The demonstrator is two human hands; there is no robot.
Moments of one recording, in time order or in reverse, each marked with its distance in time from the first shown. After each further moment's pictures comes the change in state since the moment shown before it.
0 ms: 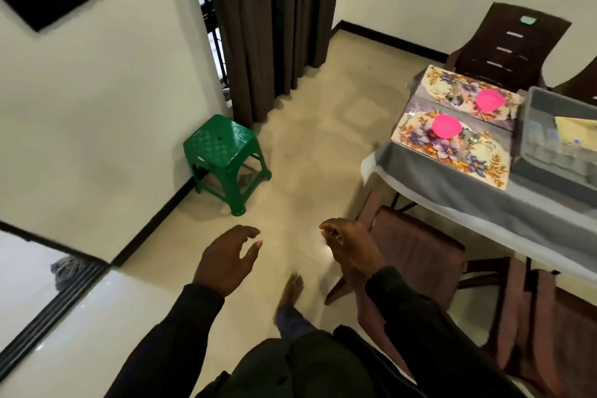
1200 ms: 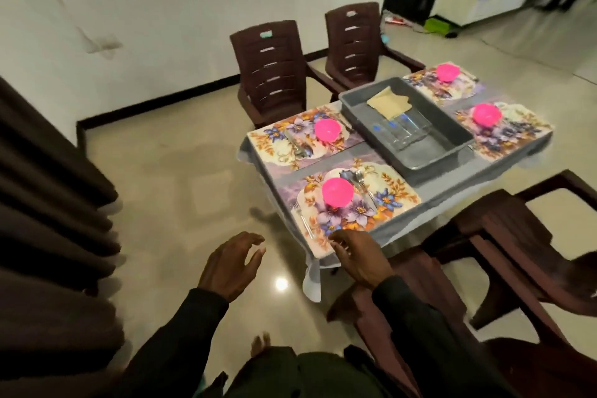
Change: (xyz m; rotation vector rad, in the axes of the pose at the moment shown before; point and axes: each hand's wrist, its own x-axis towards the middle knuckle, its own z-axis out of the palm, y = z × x) left_hand 0.694 0.210 0.149 0.075 -0.590 0.897; right_hand 0.326 0.225 -0.189 -0.003 0.588 0.845
